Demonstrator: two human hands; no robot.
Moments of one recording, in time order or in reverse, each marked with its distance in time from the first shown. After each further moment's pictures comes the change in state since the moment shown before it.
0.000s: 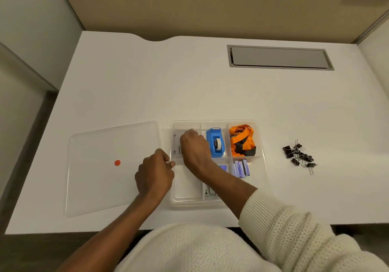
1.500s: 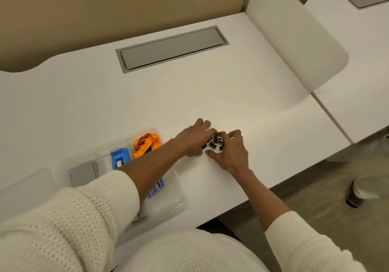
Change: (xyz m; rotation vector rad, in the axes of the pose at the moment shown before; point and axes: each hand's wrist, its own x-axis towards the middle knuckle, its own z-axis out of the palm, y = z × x) left_hand 0.002 0.347 0.165 0.462 -0.514 1.301; right_hand -0.091 0.361 -0.081 0.180 0.370 0.470
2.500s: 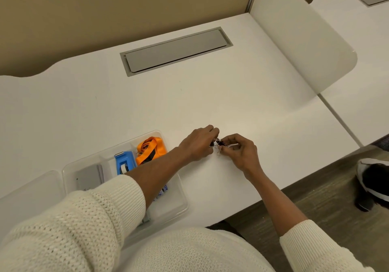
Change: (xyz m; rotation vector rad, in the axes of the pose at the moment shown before) left_hand -0.001 0.008 0.005 -0.195 0.142 -0.058; right_hand 0.006 0.019 -0.019 0.712 -0.089 0.122
